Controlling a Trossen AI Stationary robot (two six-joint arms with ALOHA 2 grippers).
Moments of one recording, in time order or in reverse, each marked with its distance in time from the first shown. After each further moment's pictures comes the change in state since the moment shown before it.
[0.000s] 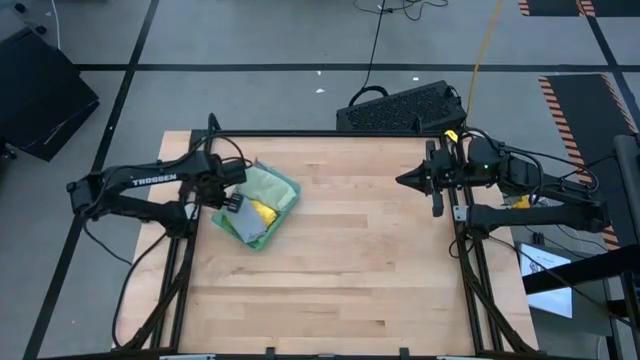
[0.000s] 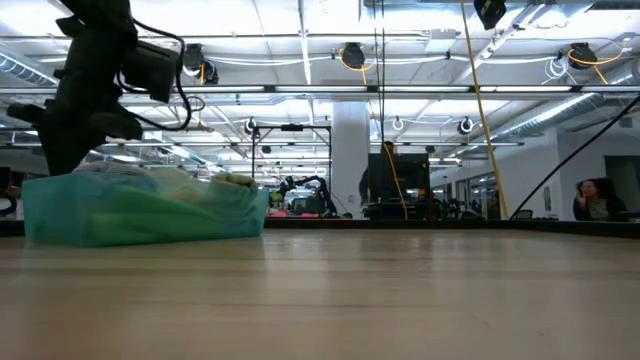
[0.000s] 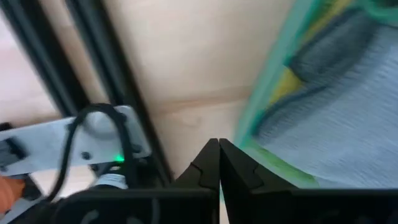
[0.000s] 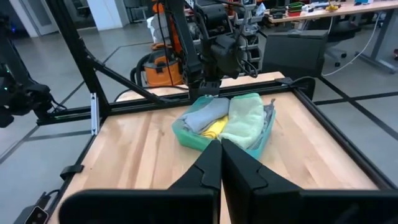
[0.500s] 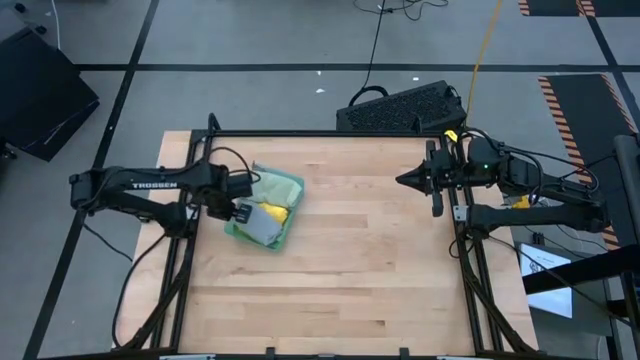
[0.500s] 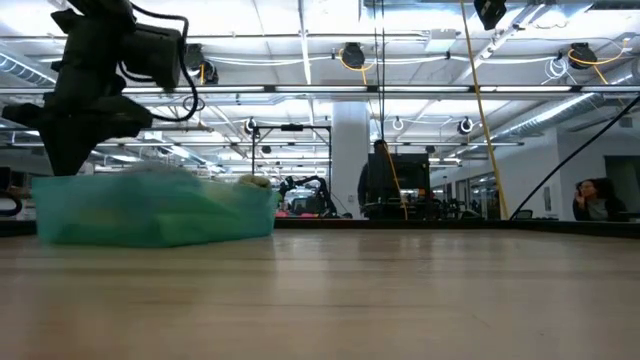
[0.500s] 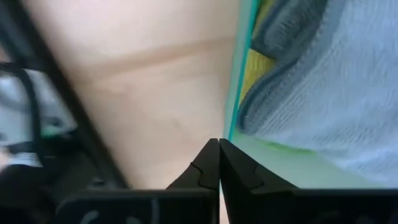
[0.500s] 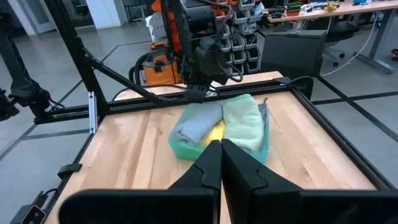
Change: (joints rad) left arm -0.184 0.007 0.001 0.096 0.143 -0.173; right arm -0.001 0.000 0.000 -0.005 0.006 -0.010
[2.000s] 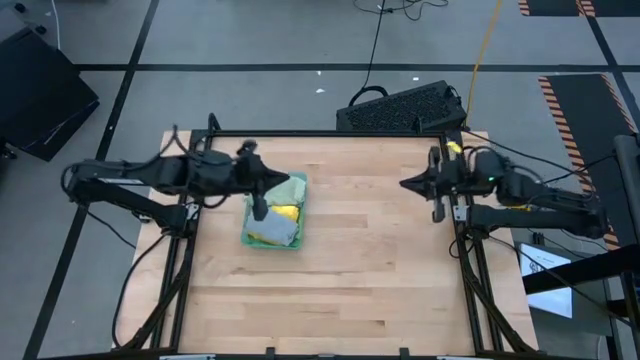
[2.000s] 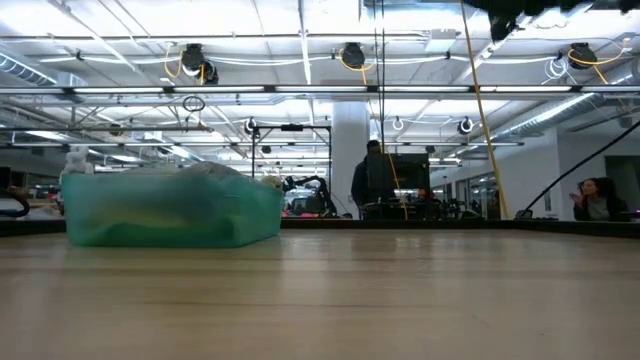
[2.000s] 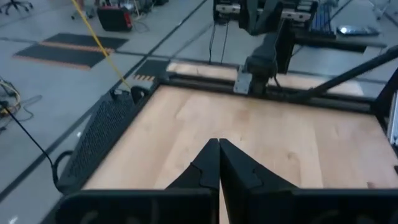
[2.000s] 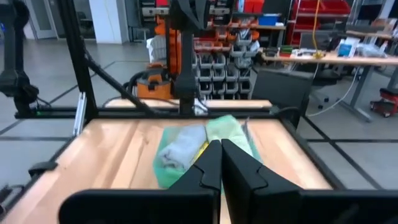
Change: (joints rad) left arm -0.331 -0.056 0.490 0.725 -0.422 0.945; right arm 0.005 -0.163 -0.218 0.191 0.018 -0.119
